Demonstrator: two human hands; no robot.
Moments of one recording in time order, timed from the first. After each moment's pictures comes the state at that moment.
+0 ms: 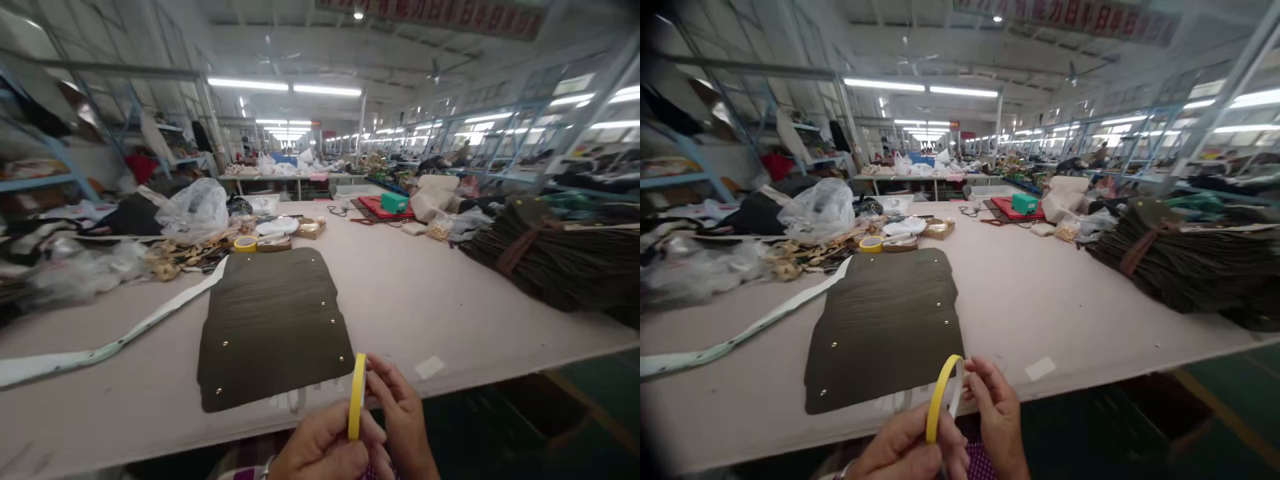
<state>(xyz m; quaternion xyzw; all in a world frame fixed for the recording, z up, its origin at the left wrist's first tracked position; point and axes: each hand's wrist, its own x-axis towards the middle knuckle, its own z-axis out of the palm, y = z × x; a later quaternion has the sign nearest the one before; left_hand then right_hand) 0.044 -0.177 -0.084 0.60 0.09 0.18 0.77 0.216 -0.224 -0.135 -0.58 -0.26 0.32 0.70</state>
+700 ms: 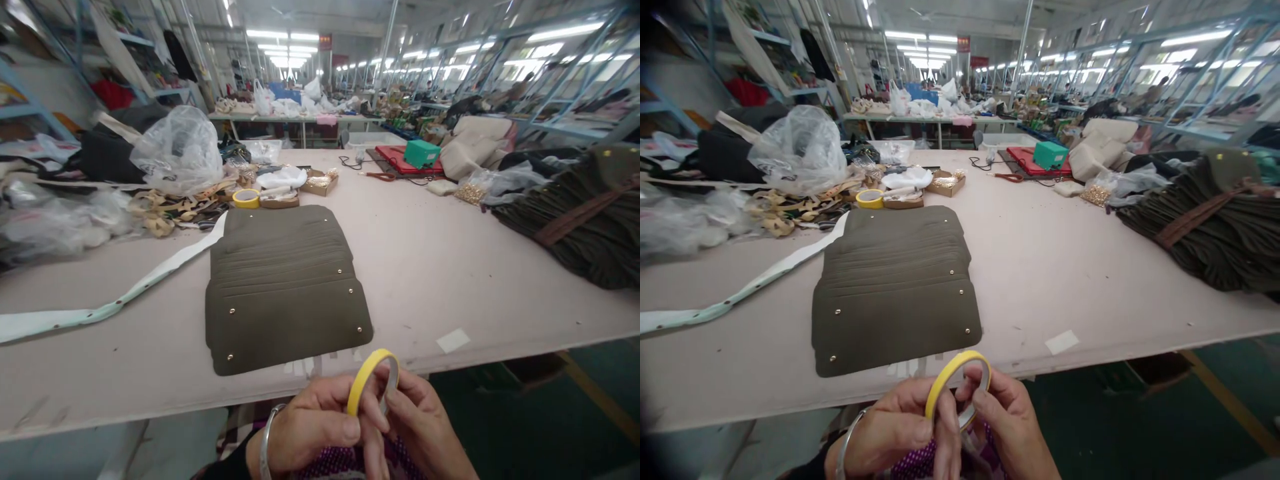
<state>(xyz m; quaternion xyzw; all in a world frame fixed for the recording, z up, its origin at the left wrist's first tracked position) 0.046 -0.159 -0.092 0.31 0.01 0.14 0.94 0.191 -0.255 -0.118 -0.45 -0.21 0.59 0.64</state>
